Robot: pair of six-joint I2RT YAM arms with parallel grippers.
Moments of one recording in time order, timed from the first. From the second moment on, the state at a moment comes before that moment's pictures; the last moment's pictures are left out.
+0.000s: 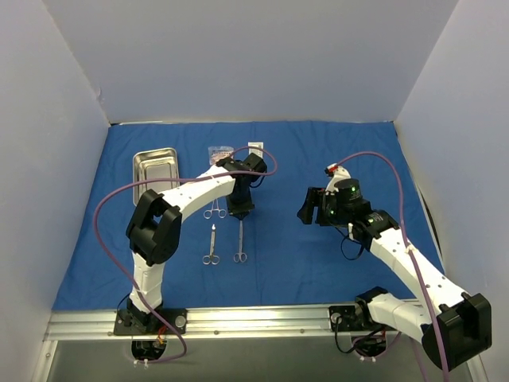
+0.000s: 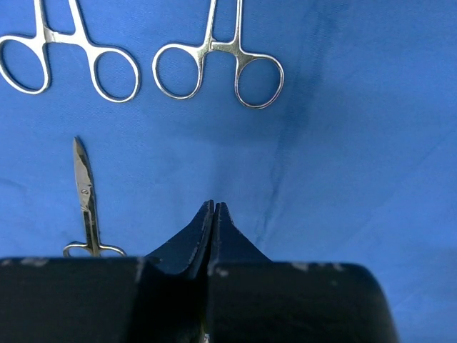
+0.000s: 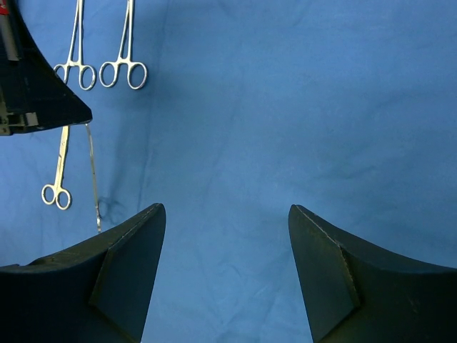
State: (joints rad) left arm -0.73 2.00 1.64 -1.02 -0.20 -0.87; right arm 0.41 1.03 0.73 -0.40 -0.10 0.41
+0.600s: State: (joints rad) left arm -0.73 2.13 1.65 -1.03 -0.22 -0.90; right arm 0.41 1.00 0.70 -0.42 -0.10 0.42
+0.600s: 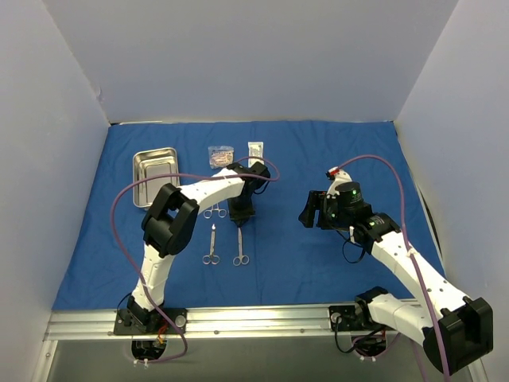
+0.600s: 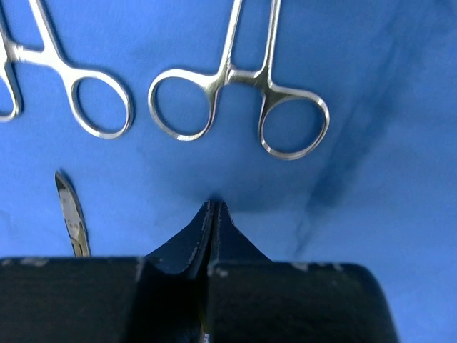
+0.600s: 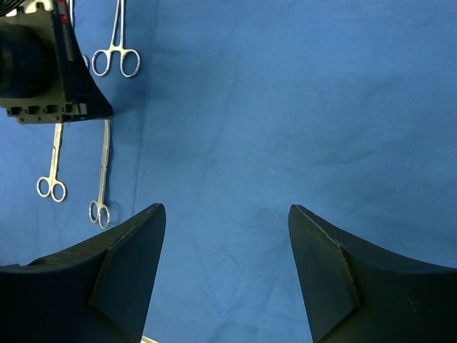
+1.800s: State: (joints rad) left arm -0.73 2.18 1.77 -1.09 -0.28 -0.80; right arm 0.41 1.03 0.70 -0.41 -0.10 0.42
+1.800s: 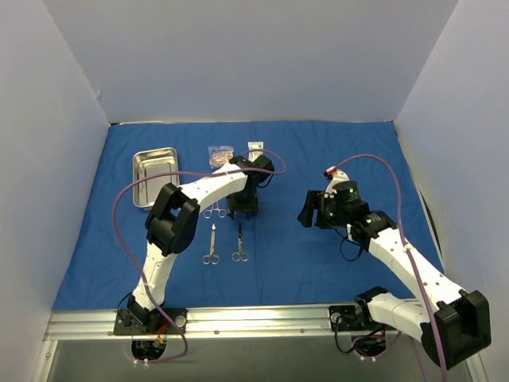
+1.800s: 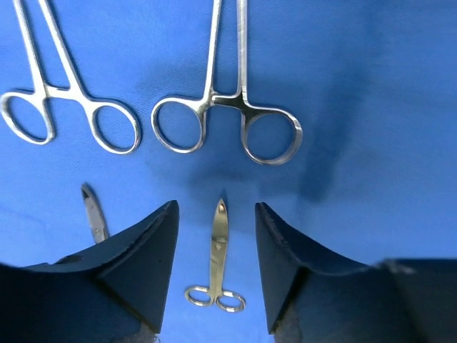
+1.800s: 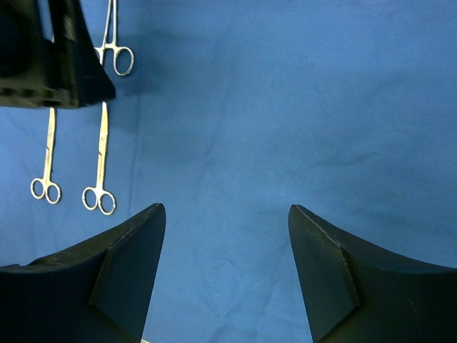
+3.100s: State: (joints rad) left arm 0.04 2.23 1.90 -0.75 -0.07 -0.21; right arm 0.41 1.37 0.85 -0.31 -0.11 0.42
